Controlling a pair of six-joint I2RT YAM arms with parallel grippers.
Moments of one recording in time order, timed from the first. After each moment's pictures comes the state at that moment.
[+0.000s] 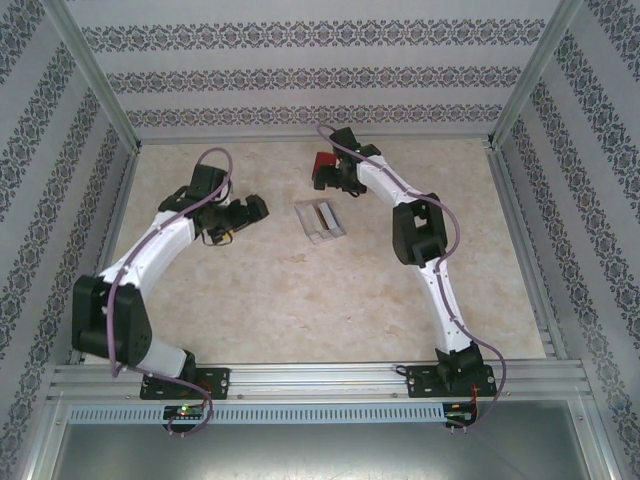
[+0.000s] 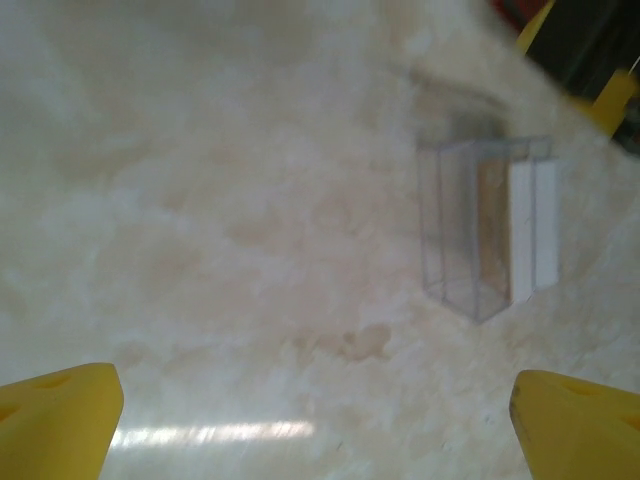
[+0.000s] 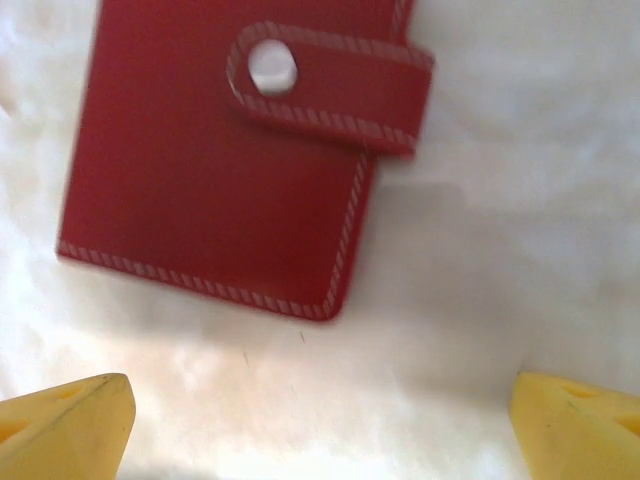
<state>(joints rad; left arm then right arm) -0.19 1.50 1.16 -0.63 0.26 -0.64 0.37 2.55 2.27 -0.81 -0.07 0.42</state>
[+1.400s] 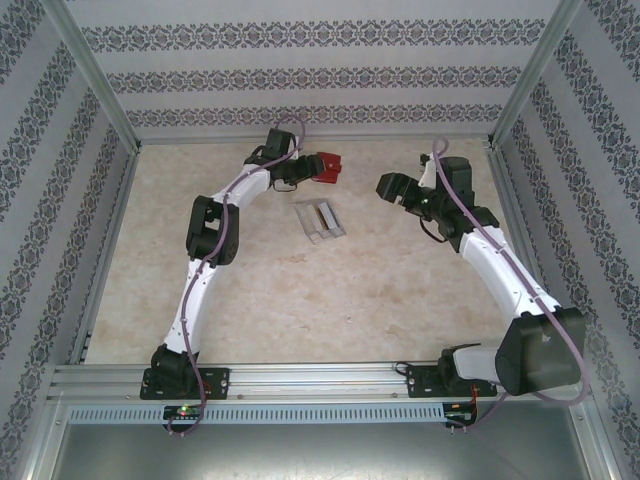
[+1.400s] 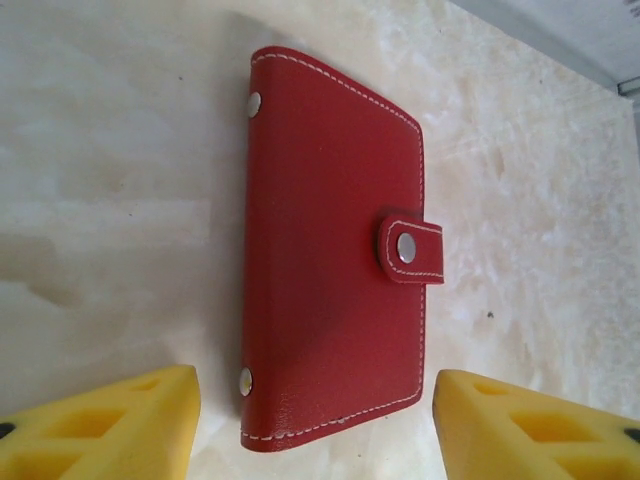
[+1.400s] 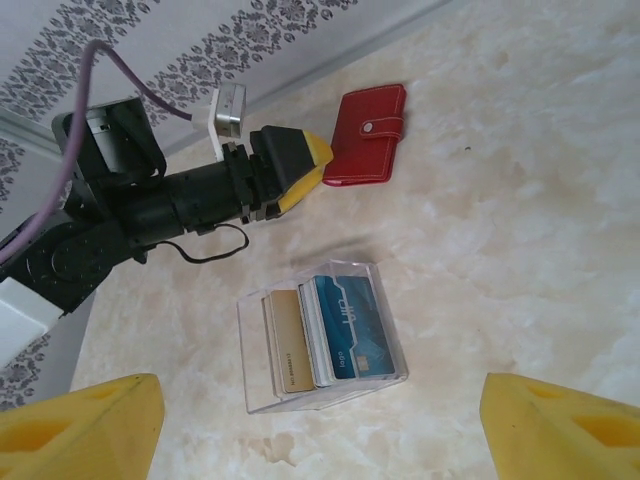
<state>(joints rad) -0.28 2.65 2.29 -0.39 0.46 -0.60 0.14 1.30 1.02 -0.29 -0.41 0.59</state>
